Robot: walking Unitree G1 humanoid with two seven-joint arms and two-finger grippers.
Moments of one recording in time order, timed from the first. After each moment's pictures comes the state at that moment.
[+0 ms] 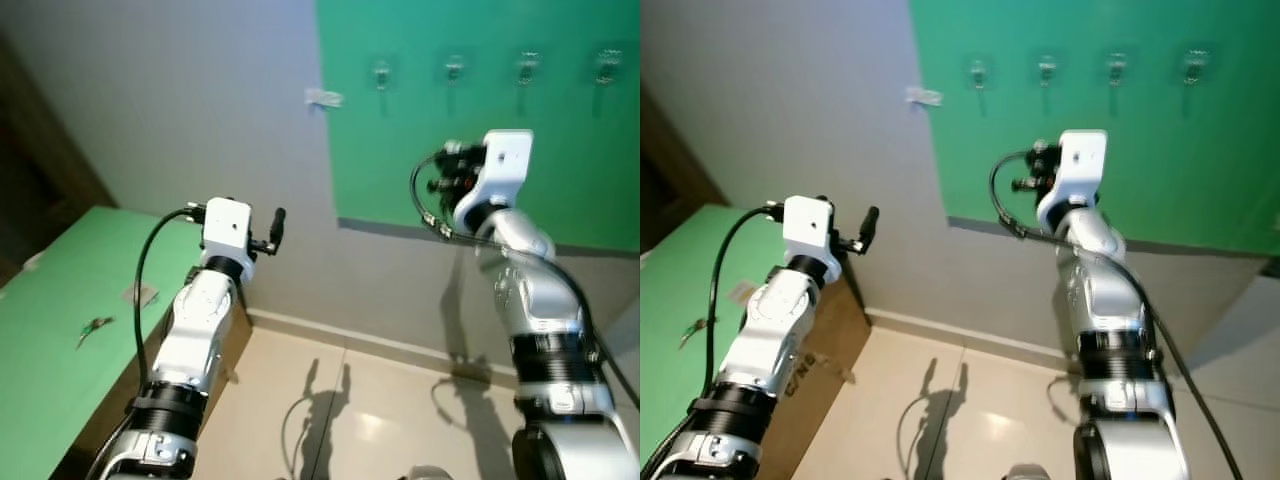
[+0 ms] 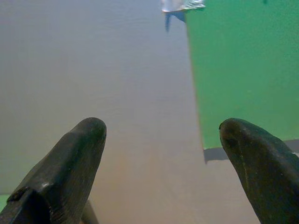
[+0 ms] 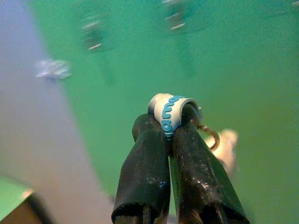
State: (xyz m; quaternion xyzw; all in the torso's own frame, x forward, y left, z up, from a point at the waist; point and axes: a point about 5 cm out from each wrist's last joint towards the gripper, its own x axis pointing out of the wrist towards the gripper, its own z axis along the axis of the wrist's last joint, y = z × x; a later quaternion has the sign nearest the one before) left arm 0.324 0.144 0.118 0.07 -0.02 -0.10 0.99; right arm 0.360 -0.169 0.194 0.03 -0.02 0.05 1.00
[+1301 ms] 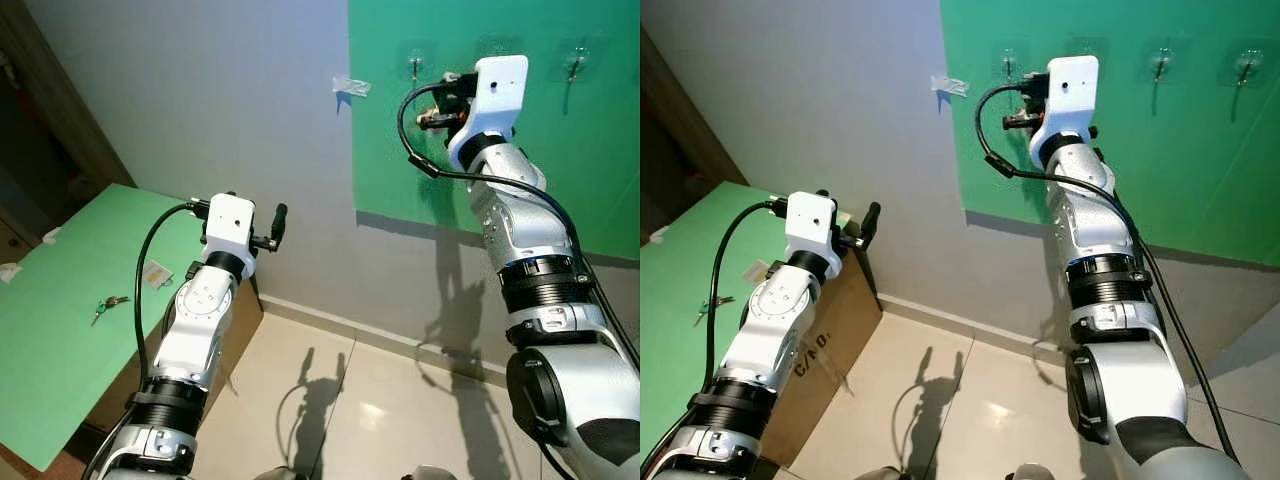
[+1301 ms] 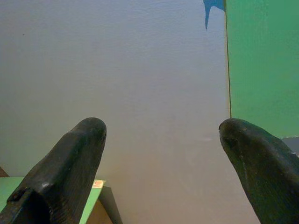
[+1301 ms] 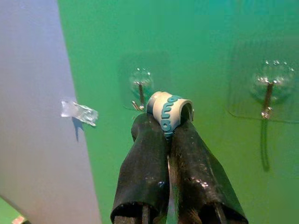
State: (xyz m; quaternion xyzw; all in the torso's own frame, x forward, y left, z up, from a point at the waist) left arm 0.327 0.144 0.123 0.08 -0.03 -0.09 0.99; right arm 0.396 -0.153 0.240 -0.02 -0.08 0.06 0.99
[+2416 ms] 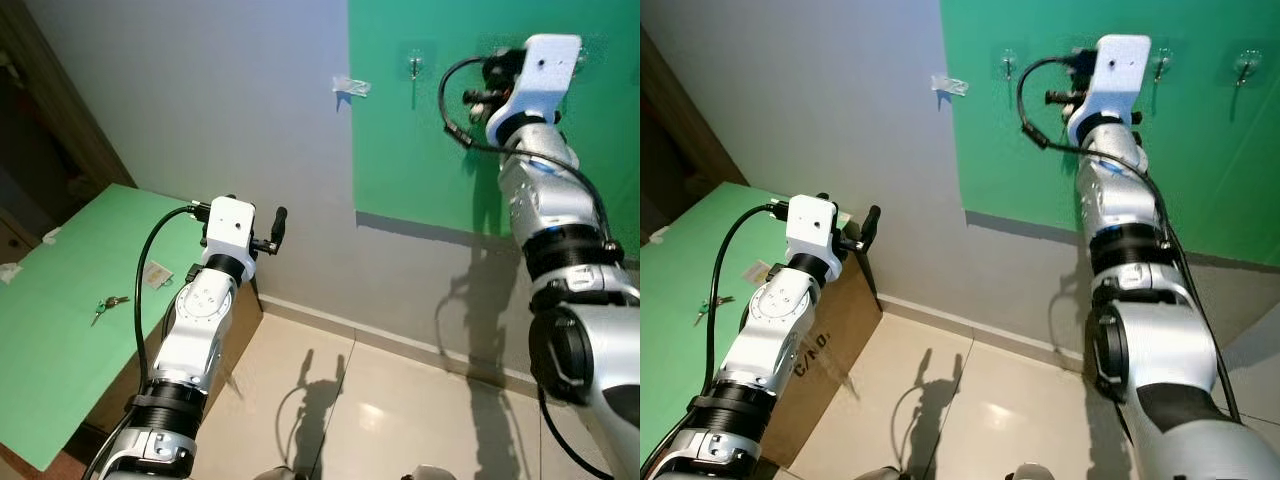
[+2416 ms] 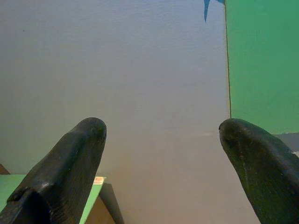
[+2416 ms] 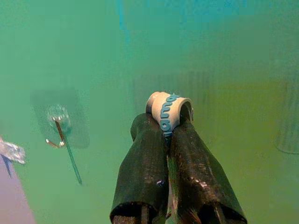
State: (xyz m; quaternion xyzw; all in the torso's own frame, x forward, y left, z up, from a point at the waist) left arm 0.325 0.144 0.121 0.08 -0.03 -0.09 0.99; right arm 0.411 -0.193 0.258 0.01 -0.11 -0.02 0.99
